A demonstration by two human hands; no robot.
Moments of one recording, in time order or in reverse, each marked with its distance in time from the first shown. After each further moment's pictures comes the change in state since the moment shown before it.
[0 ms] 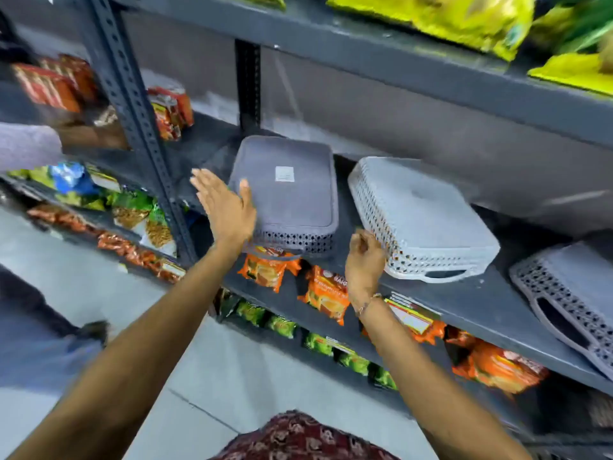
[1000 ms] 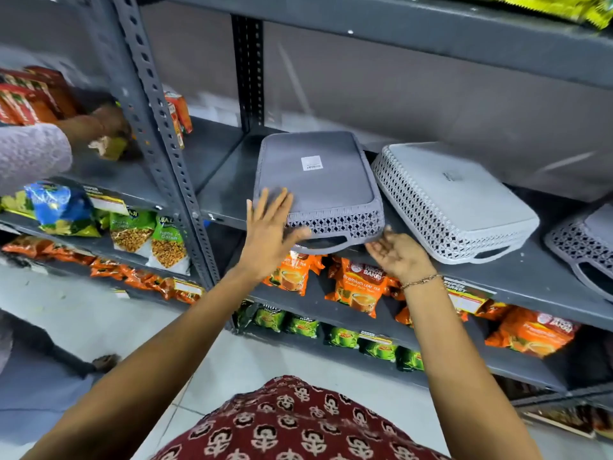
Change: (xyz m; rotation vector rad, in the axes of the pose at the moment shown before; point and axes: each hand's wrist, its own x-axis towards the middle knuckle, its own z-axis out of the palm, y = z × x) left_hand 0.017 -0.062 -0.021 0.120 -0.385 0.594; right_hand 0.000 -0.010 0.034 0.474 -0.026 0.643
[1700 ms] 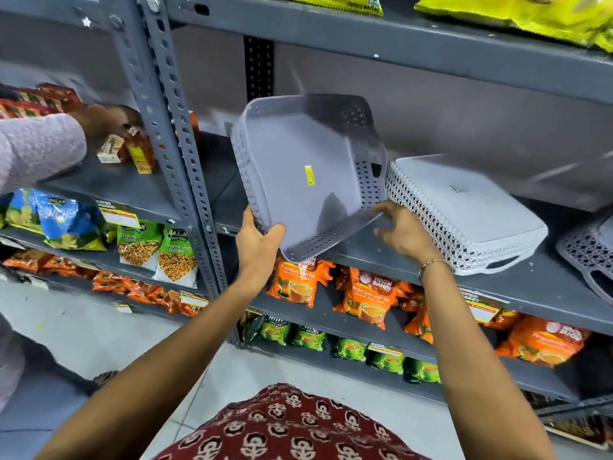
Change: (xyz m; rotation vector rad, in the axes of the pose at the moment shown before) left_hand -0.008 -0.012 -0.027 -0.886 0.351 -0.405; right_hand -0.009 -0.017 0.043 -1.430 -0.140 -0.756
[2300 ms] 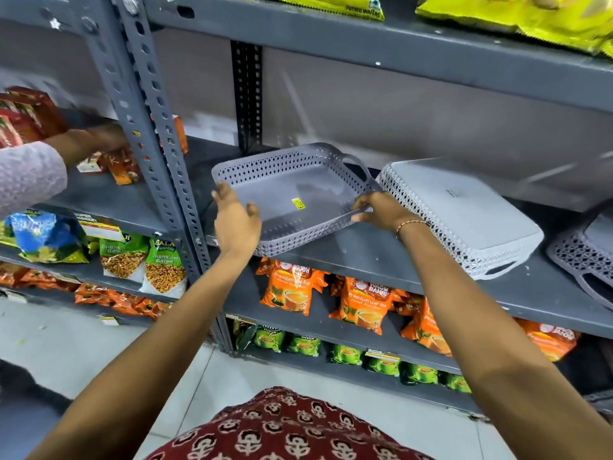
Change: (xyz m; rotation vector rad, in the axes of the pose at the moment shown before) left_hand 0.078 0.005 -0.002 0.765 0.062 -0.040; right_hand 0.092 0.011 0.004 -0.306 -0.191 -0.088
